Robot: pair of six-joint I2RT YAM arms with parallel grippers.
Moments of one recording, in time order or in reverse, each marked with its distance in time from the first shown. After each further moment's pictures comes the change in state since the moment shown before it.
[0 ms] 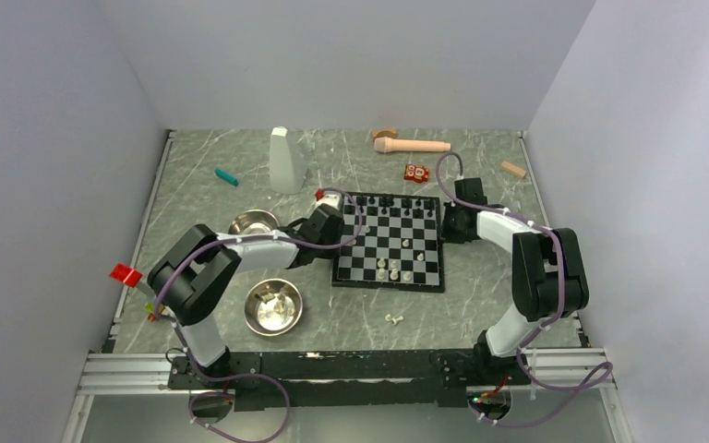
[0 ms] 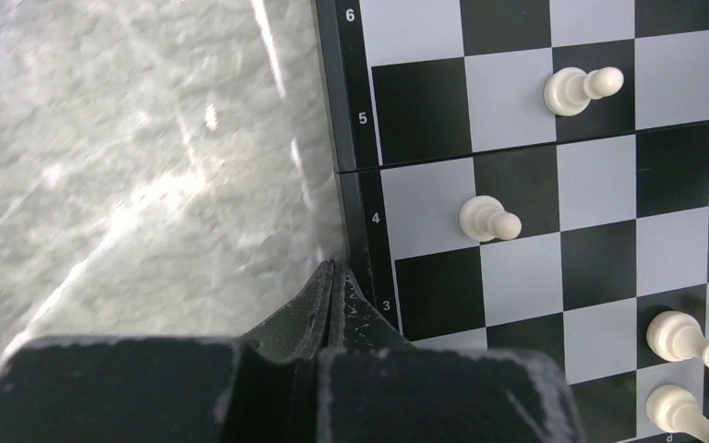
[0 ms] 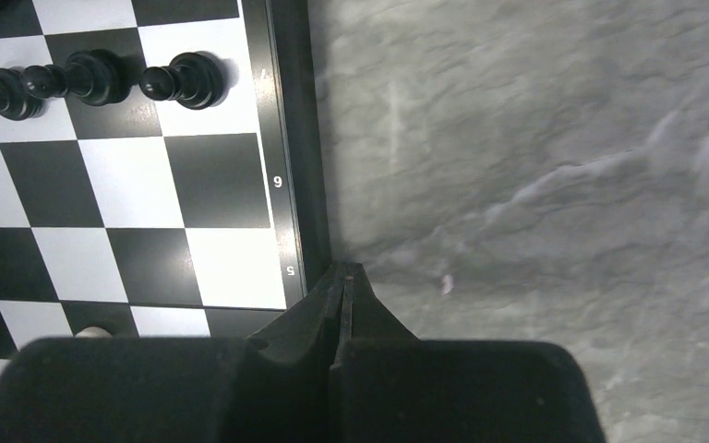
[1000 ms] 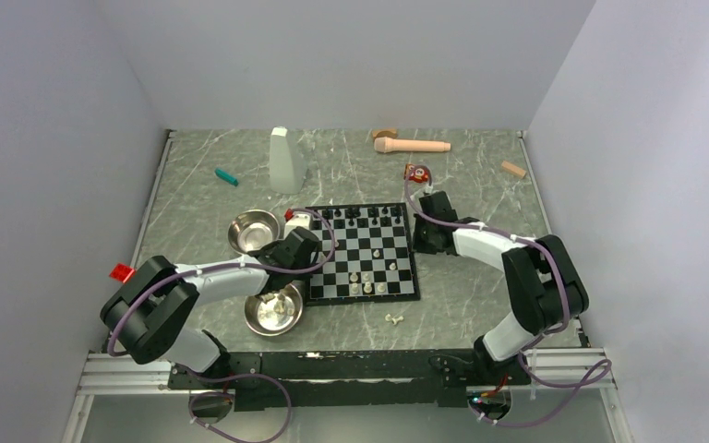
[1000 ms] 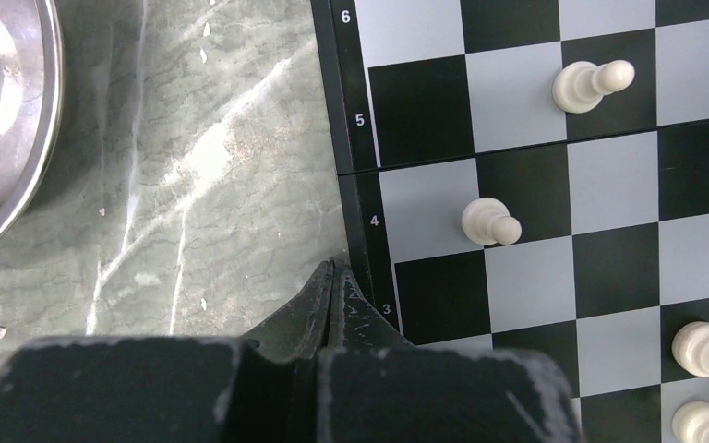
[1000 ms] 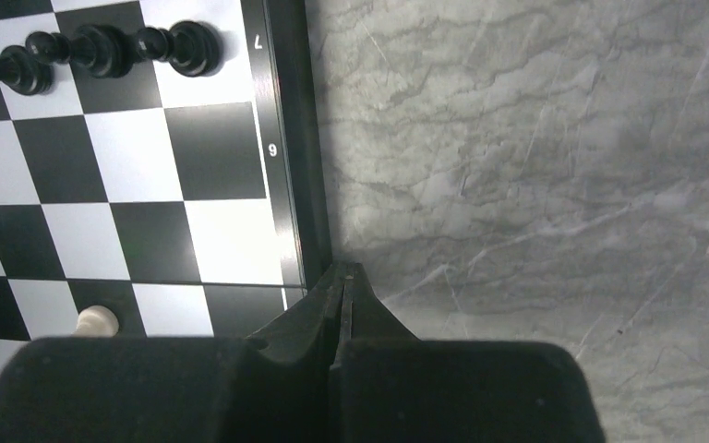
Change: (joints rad) left arm 0.000 -0.309 -0.311 -0.075 -0.134 -0.048; right arm 0.277 -0.051 -0.084 0.083 0.045 0.162
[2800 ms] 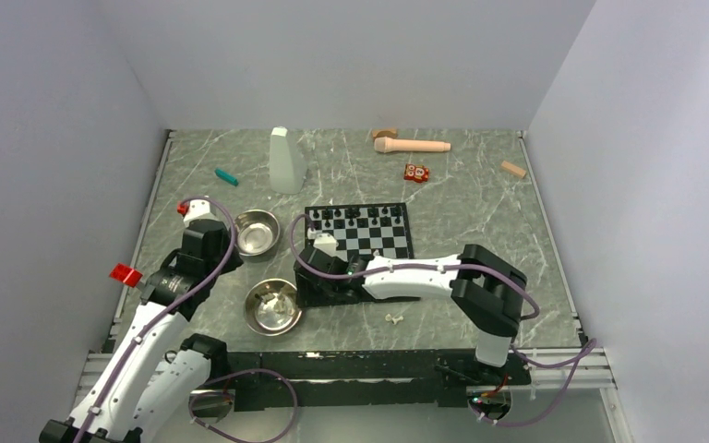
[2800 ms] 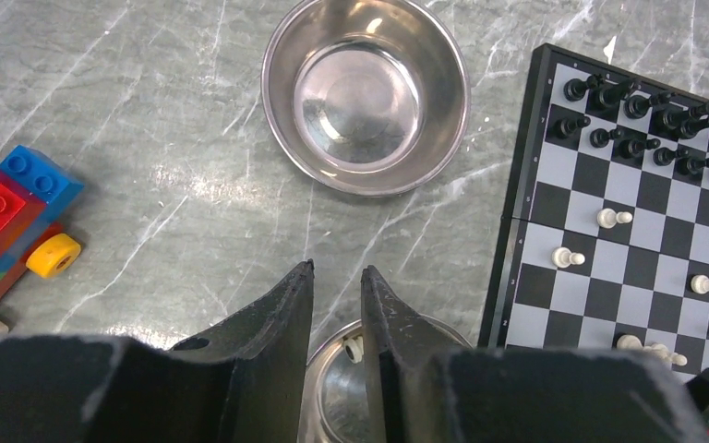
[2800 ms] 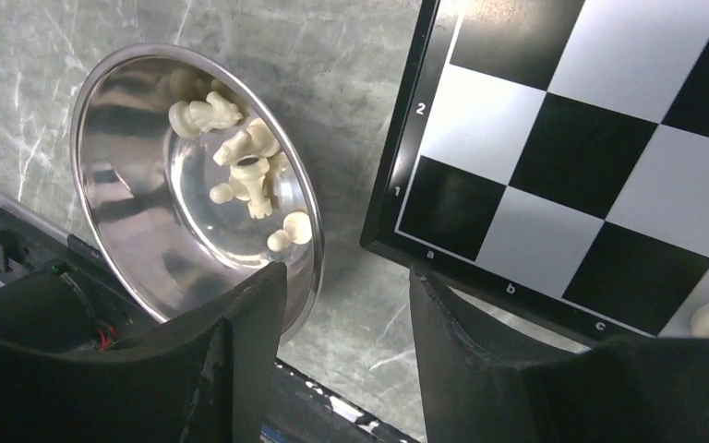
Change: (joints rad) left arm 0.446 -0.747 0.066 -0.584 0.053 0.030; right arm 0.813 0.200 0.358 -0.097 0.117 0.501
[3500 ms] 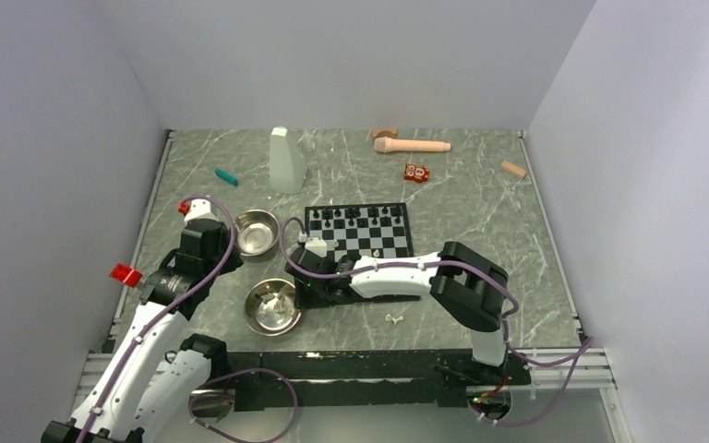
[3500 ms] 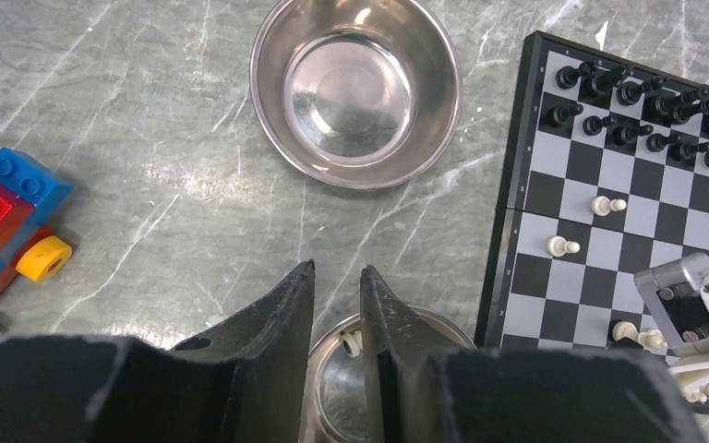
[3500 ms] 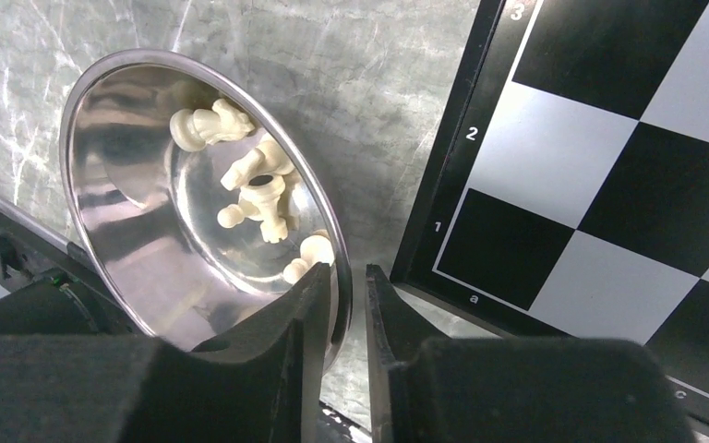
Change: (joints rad) left arm 0.025 -0.001 0.000 -0.001 0.051 0.024; right arm -0.002 0.114 0.069 0.023 -0.054 0.018
